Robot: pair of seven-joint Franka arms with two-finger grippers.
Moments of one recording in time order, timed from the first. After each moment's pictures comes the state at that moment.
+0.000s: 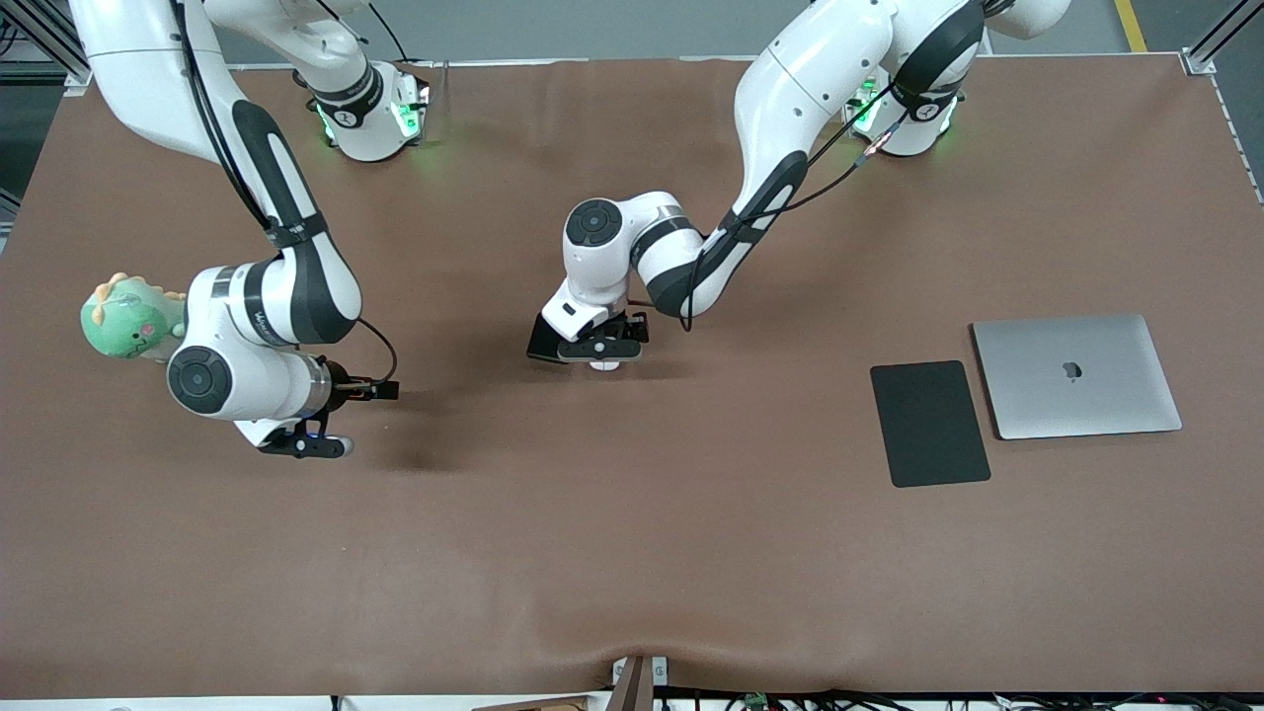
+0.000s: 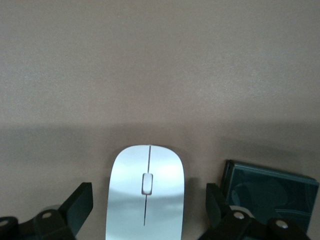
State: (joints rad) left arm -0.72 0.90 -0.25 -1.41 0.36 2.36 -1.12; right arm 0.22 0.48 -0.08 -1.80 0.16 2.03 0.14
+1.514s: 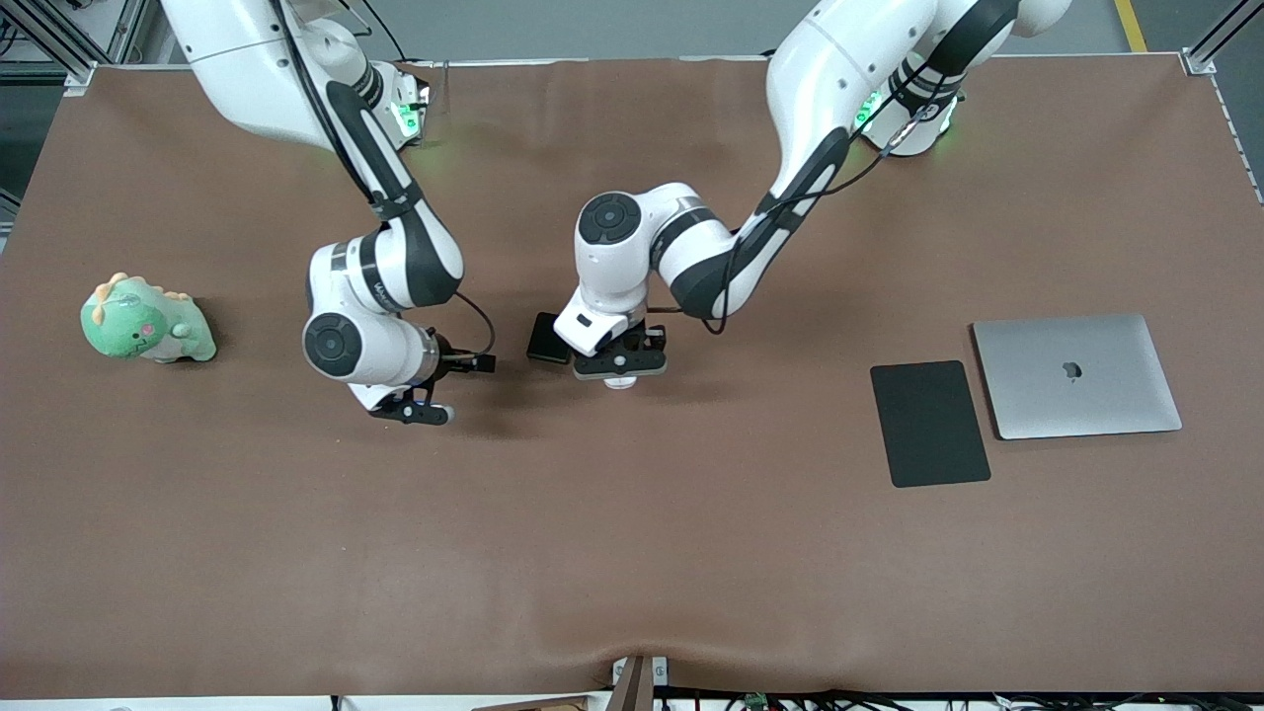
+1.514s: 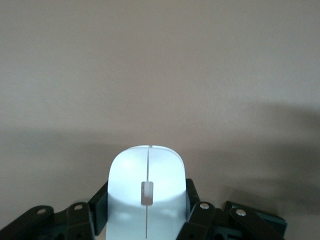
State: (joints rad) left arm -0.63 0.77 -0.27 -1.37 0.36 2.22 -1.12; right arm 0.45 0.48 -0.08 -1.91 0.30 2.15 0.33
